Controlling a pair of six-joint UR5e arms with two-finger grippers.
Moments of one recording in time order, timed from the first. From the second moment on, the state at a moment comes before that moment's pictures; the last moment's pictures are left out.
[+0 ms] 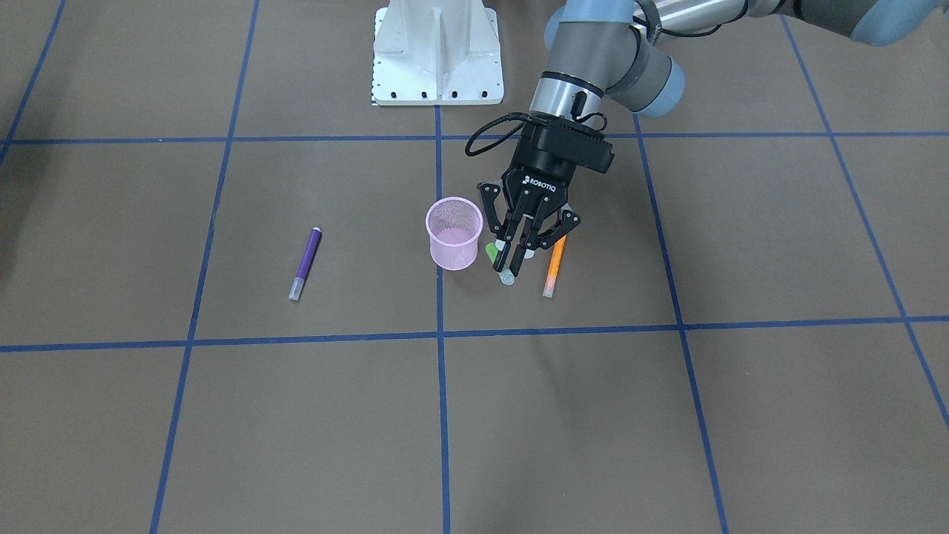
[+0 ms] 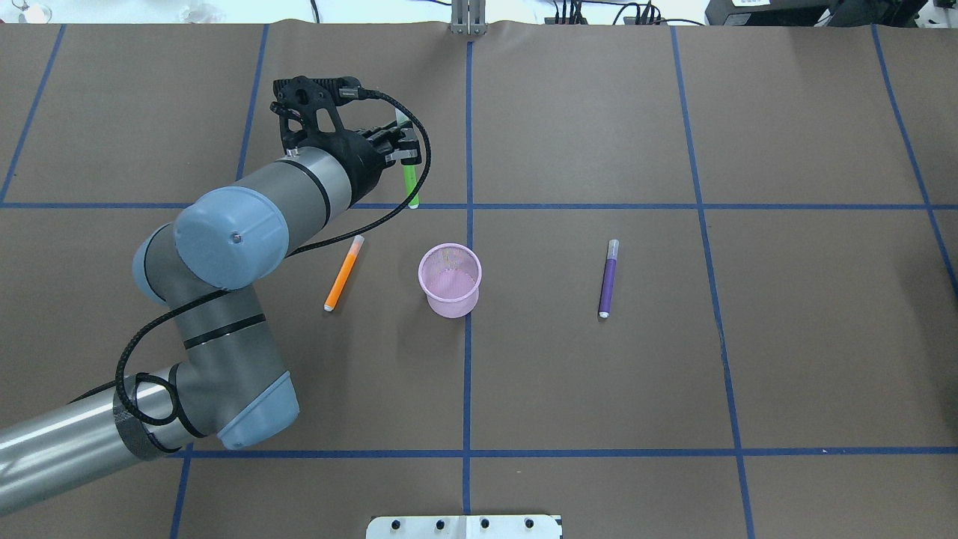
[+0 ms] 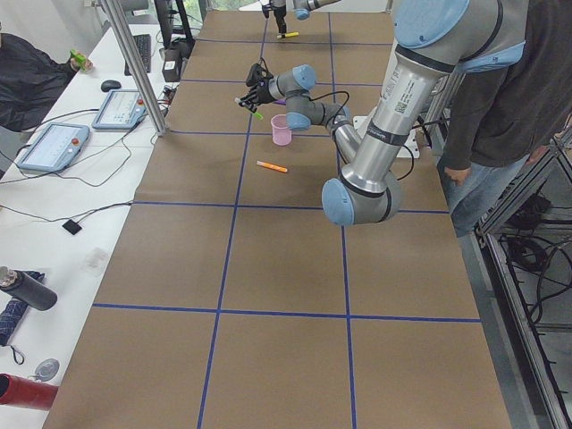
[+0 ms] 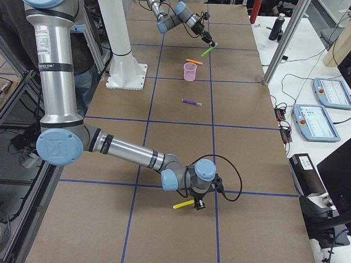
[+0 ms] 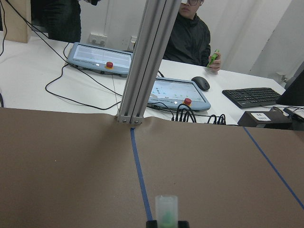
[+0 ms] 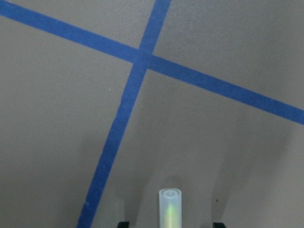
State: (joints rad) left arm -0.54 -2.14 -1.72 -2.27 -1.23 -1.10; right arm 1.35 -1.53 1.16 -1.08 2.25 -0.10
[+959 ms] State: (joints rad) left arm -0.54 -2.15 -1.70 -2.27 -1.23 -1.10; right arm 1.35 -1.53 1.16 -1.08 2.26 -0.11
